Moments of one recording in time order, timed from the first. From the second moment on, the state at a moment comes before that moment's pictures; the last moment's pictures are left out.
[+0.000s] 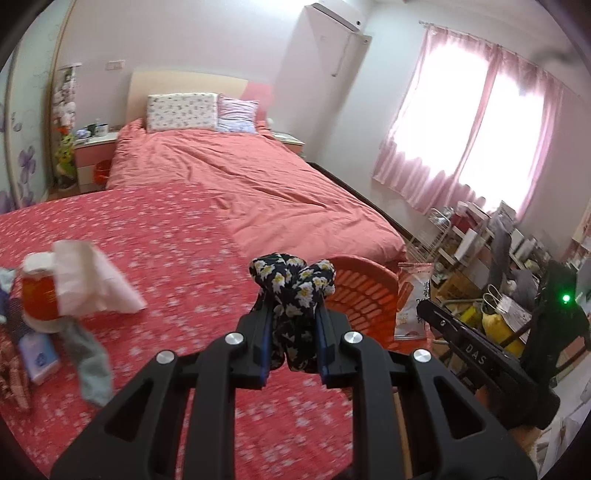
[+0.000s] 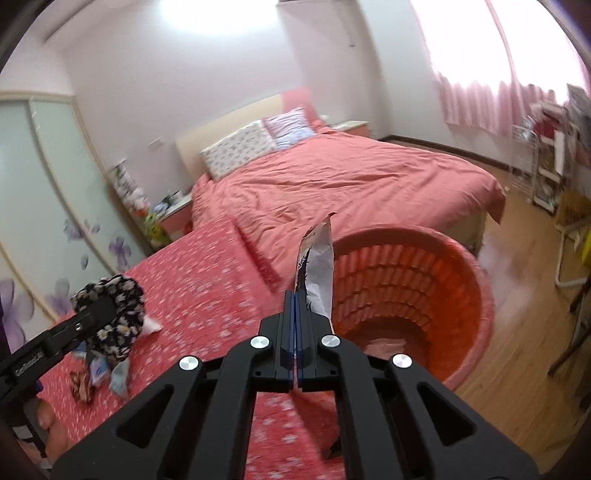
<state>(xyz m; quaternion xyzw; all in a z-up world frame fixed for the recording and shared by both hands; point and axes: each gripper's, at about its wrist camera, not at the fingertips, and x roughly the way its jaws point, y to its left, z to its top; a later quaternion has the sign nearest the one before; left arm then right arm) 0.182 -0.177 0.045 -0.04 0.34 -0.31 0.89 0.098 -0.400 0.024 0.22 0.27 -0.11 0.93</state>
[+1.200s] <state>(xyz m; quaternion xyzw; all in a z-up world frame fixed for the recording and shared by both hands) 0.225 -0.309 -0.021 -0.02 0.41 -0.37 0.83 0.108 -0.475 -0.008 0.29 0.29 -0.13 0.90</state>
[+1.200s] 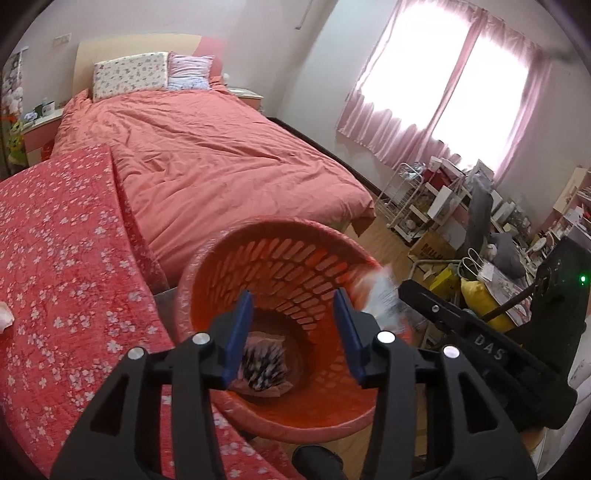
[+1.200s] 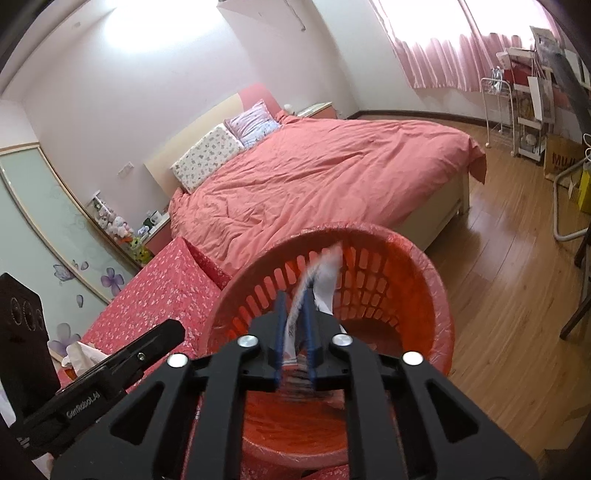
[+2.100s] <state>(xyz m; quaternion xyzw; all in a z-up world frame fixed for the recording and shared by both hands) 0.184 -0.083 0.029 0.00 0.33 -0.20 0.92 0.126 -0.345 0.019 0.18 0.32 -0.08 0.93</state>
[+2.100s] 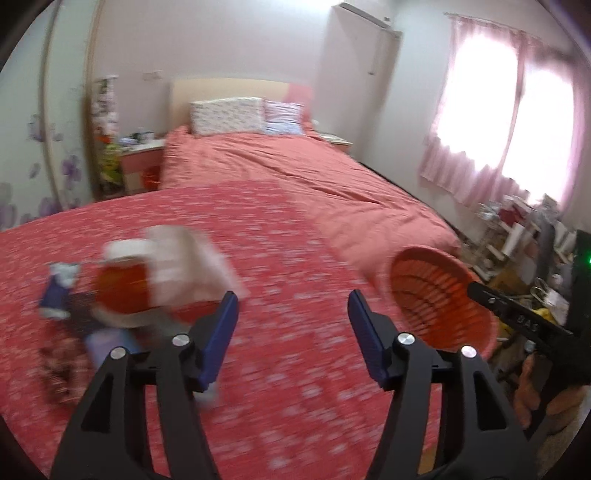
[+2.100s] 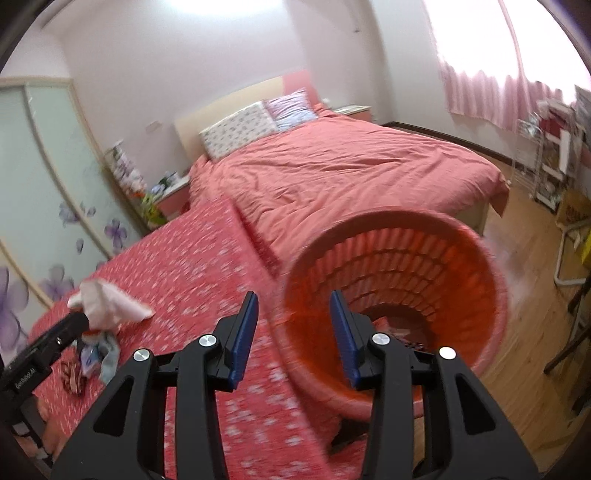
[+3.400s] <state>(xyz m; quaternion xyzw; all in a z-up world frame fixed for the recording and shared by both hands) 0.174 0.160 -0.033 -0.08 0.38 -0.01 0.92 0.212 -0.099 -0.033 0.04 0.44 0.07 0.89</state>
